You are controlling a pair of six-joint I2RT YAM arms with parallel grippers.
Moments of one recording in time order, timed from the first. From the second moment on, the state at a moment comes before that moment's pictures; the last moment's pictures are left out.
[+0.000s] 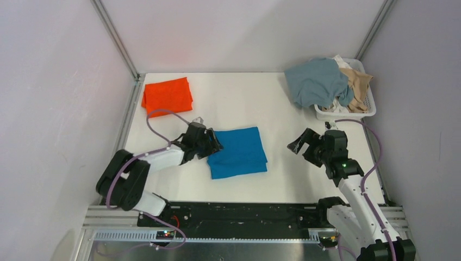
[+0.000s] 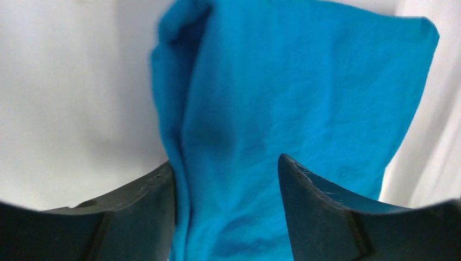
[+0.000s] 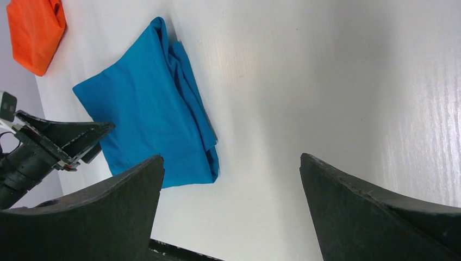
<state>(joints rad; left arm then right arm) -0.48 1.42 0.59 0.00 0.04 -0.82 0.13 0.76 0.54 -0.45 -0.21 0.67</state>
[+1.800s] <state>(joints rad) -0.15 2.13 1.93 -0.36 -0.44 0.08 0.07 0.74 0.49 -0.43 -0.06 0.55</state>
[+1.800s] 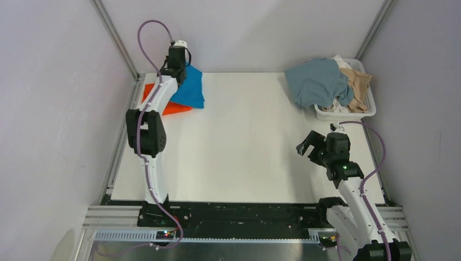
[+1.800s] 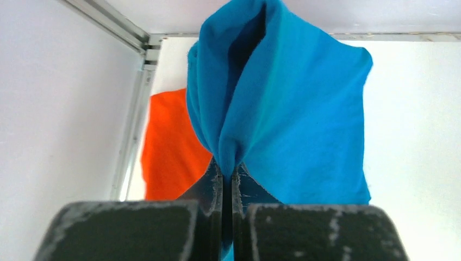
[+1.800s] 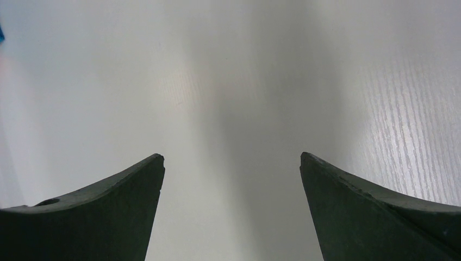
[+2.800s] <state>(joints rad) -0.12 2.03 2.00 -0.43 -0.41 0.13 0.07 0.76 0.49 -0.43 -0.02 0.55</state>
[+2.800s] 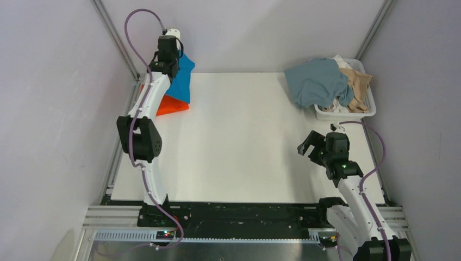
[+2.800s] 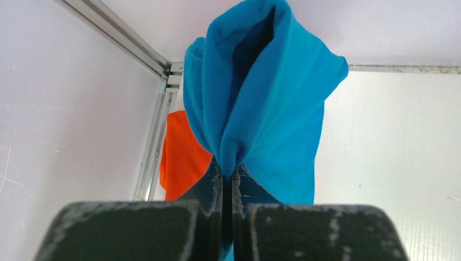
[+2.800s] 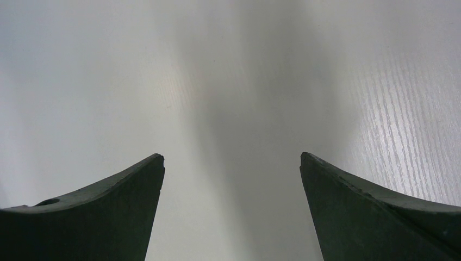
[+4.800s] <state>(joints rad) 0.03 1.69 1.58 -0.39 -0.14 -0.30 0.07 0.62 0.49 -0.47 -0.07 0.57</state>
